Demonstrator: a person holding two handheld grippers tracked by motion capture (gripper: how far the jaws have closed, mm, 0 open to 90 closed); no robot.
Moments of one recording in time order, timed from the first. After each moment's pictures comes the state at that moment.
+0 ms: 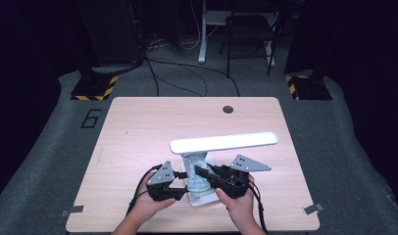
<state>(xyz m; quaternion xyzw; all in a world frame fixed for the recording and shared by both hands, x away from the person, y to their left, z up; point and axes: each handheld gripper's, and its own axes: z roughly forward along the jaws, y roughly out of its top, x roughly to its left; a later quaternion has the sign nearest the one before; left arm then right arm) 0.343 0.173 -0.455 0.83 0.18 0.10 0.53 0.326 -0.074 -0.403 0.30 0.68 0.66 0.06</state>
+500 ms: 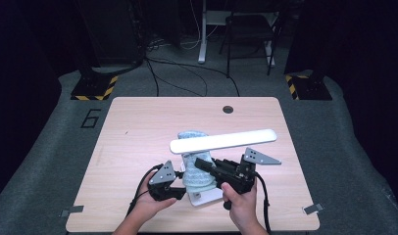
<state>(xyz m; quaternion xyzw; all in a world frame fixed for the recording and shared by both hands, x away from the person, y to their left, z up) 0.342 0.170 -0.453 0.83 0.19 0.11 0.52 0.323 -0.082 -0.372 0.29 0.60 0.74 -0.04</state>
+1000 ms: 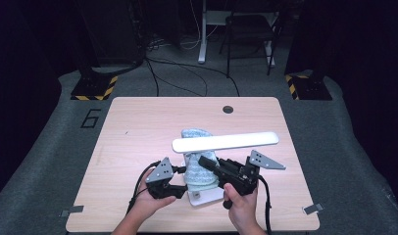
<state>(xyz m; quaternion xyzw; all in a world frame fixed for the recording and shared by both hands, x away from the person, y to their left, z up) 0.344 0.172 -0.432 0.81 0.18 0.13 0.55 0.319 -0.086 -0.378 0.29 0.57 0.77 -0.01</state>
